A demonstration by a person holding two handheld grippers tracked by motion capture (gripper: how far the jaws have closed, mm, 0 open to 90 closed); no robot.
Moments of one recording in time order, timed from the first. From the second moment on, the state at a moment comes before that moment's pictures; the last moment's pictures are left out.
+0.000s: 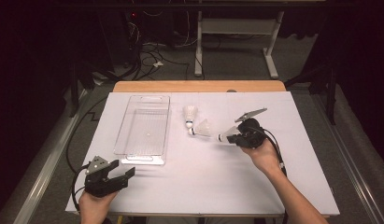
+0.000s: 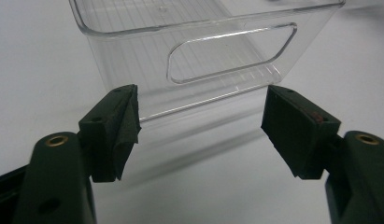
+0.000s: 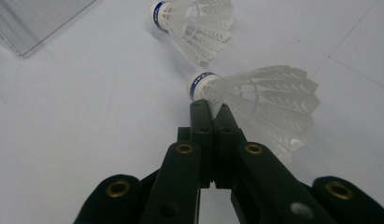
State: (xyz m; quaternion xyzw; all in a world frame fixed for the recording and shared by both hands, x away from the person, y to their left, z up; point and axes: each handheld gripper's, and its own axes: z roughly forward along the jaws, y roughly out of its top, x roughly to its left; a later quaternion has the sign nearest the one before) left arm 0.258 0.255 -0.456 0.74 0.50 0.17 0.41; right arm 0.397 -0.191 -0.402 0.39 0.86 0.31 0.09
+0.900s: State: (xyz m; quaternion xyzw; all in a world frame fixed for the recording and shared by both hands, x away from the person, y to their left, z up) left arm 0.258 0.255 -0.456 0.74 0.50 0.17 0.41; right arm 0.421 -0.177 -0.407 0.41 0.85 0.32 0.09
